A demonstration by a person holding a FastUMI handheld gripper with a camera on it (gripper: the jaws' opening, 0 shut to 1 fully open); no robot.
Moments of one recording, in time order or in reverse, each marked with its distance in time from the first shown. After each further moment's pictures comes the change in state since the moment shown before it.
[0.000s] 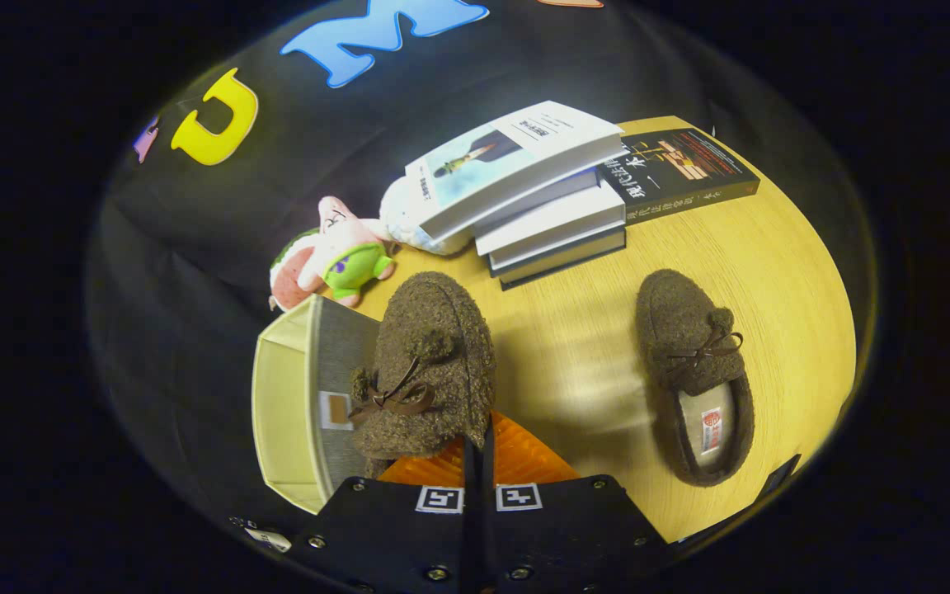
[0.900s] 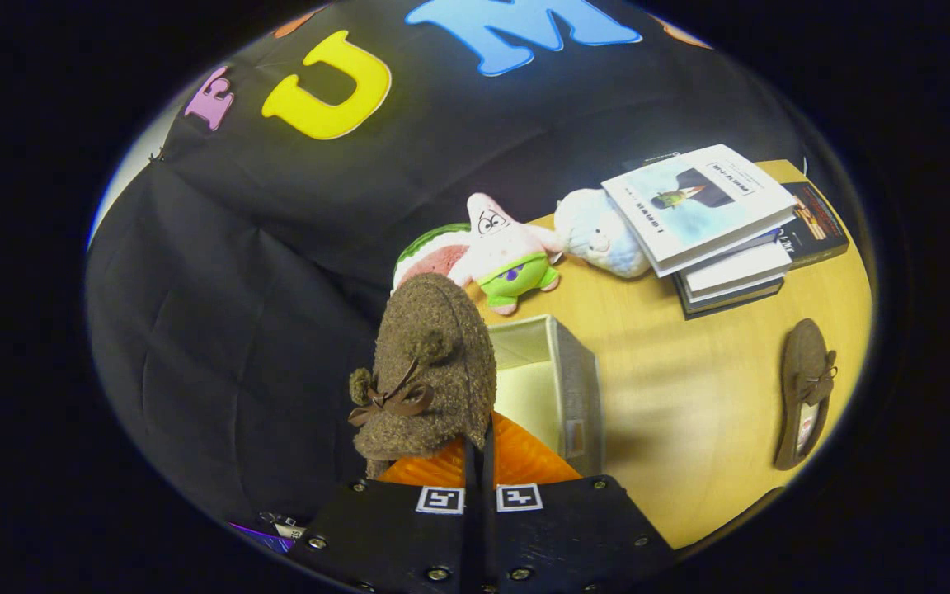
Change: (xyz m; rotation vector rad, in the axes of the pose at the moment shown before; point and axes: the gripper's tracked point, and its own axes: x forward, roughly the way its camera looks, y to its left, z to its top) arm 0.028 0.200 -0.008 -0.116 0.065 0.219
